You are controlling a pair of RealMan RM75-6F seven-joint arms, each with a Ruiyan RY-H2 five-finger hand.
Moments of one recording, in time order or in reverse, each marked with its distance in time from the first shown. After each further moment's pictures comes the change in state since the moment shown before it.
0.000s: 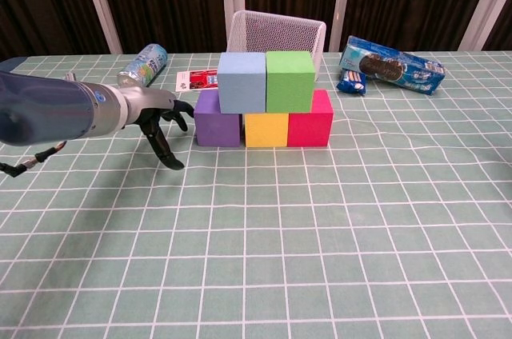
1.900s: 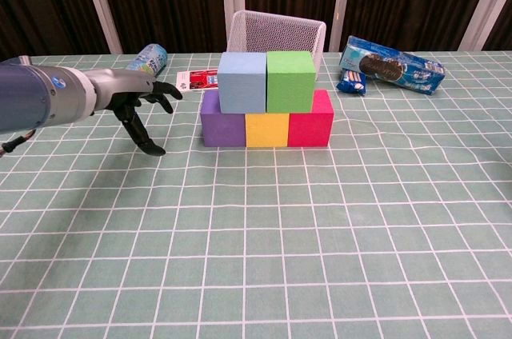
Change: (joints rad) left arm 0.085 0.123 0.020 -0.178 0.164 0.089 -0.066; right arm 0.000 0.001 -0.009 -0.008 -0.008 0.000 -0.014
